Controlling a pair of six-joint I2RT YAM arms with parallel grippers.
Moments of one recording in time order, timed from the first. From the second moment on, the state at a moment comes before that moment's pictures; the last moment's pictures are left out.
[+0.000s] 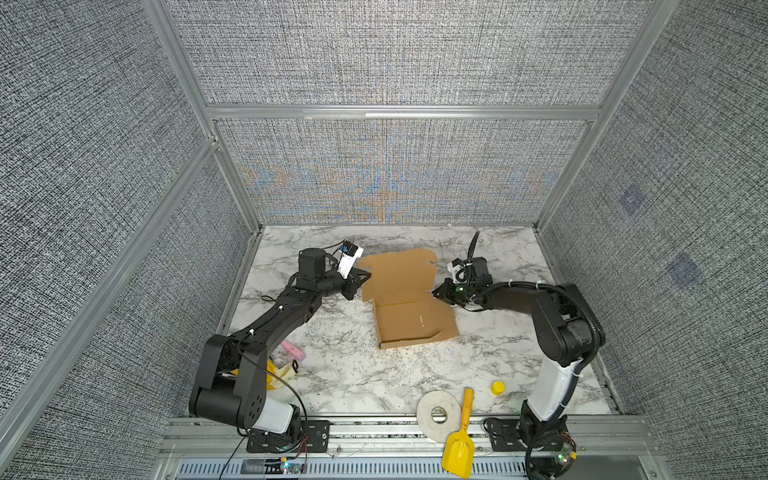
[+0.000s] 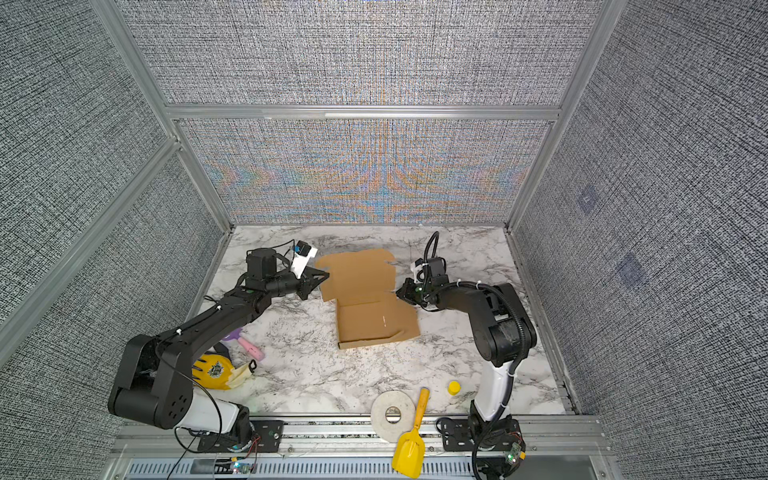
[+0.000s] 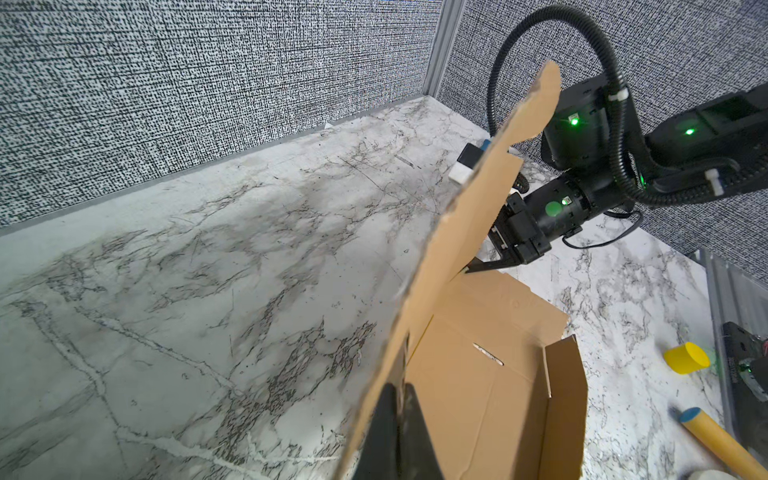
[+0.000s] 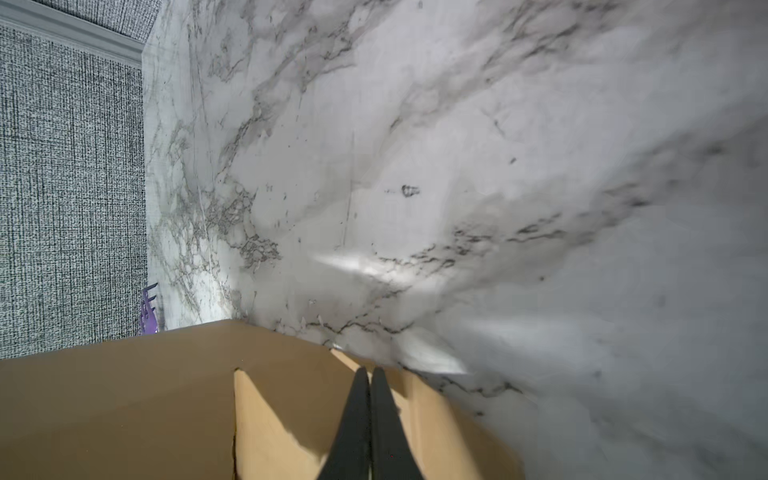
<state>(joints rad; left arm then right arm) -0.27 1.48 0.87 0.10 0.71 0.10 0.29 1.88 0.99 0.05 -0.51 0.61</state>
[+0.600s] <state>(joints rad) -0.27 1.48 0.86 0.13 0.70 0.05 0.35 1.78 0.74 0.29 -0.50 0.78</state>
